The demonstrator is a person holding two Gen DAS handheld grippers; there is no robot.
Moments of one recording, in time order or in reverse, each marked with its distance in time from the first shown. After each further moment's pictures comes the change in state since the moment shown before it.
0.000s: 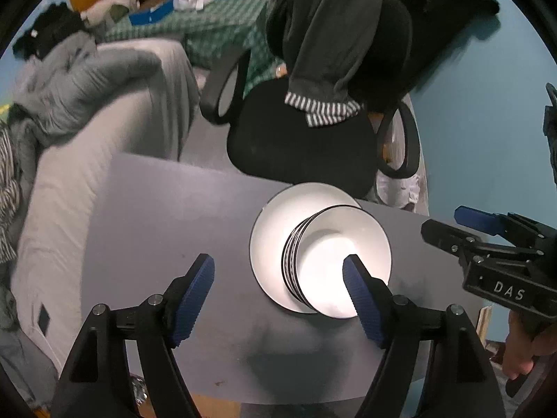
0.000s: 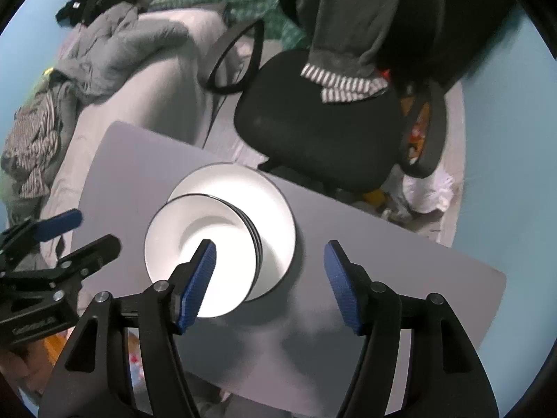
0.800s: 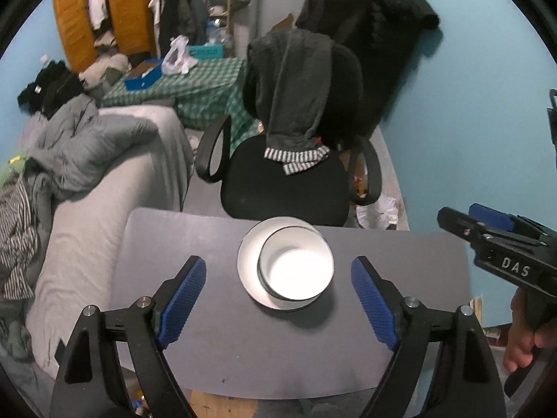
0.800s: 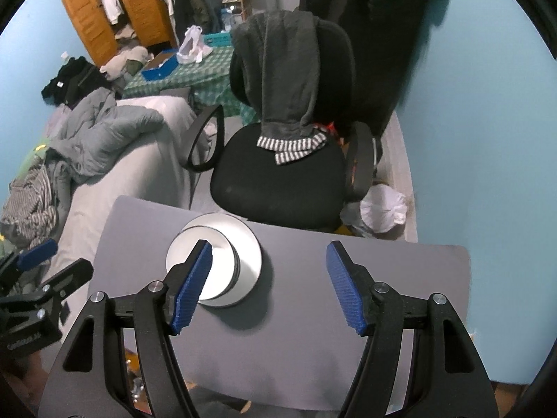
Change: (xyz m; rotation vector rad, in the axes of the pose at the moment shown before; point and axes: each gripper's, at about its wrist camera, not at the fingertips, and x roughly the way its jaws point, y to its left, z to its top) left arm -0.117 -0.053 -0.035 0.121 -0.227 -0.002; right arm -0.122 -0.018 -0.058 0.162 -0.295 -0.088
